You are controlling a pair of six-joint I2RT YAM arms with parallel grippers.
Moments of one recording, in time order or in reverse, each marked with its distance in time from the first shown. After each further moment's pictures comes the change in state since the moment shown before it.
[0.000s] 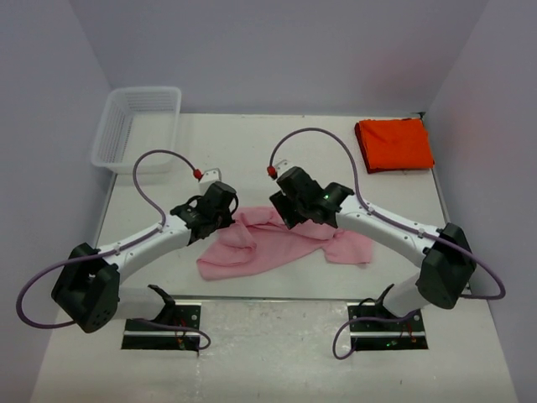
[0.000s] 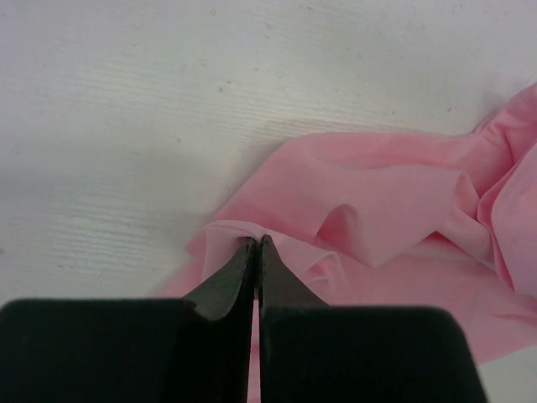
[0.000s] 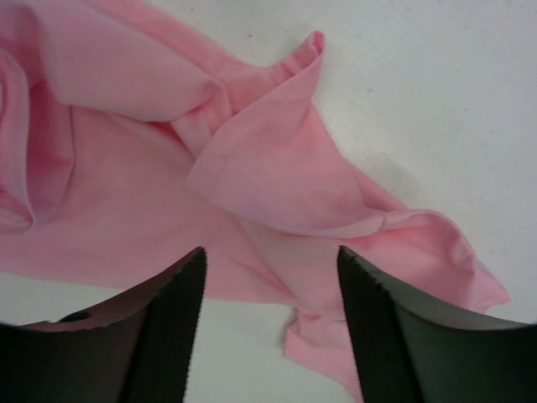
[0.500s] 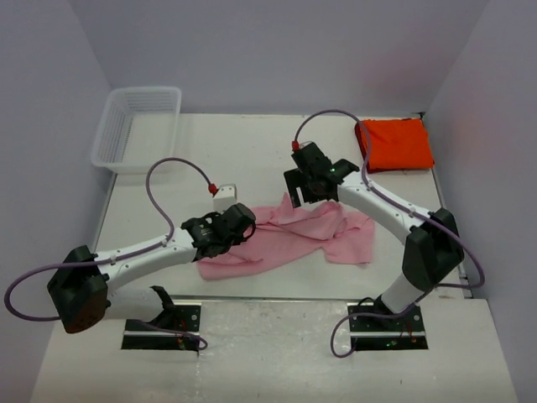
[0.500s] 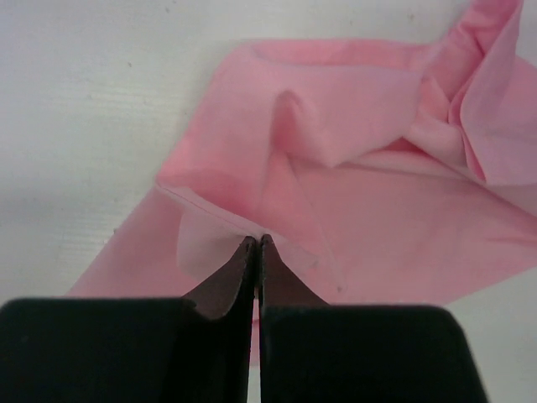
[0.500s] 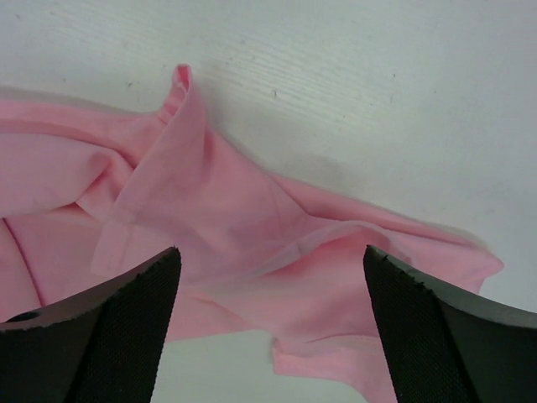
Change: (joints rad) left arm -0.304 -0.027 0.011 -0.143 -0.158 -0.146; right arm -0.193 0.166 0.169 -0.112 -0.019 0.133
